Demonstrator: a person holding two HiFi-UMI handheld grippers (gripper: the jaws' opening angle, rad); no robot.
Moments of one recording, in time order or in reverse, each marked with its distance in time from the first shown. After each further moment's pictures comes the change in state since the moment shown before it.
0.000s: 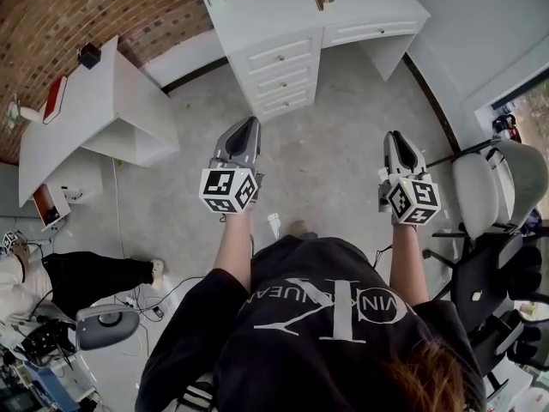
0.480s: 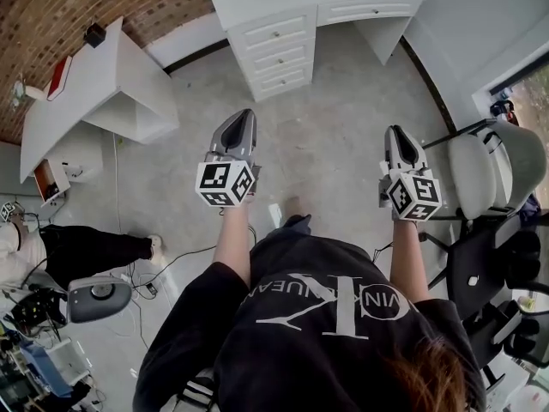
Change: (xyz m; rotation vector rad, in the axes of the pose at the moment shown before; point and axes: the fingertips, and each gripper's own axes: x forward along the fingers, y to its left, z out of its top) left arm -0.075 -0.064 -0.007 -0.010 -0.009 0.057; right arm -0.097 -0.001 -0.012 -0.005 0.002 0.026
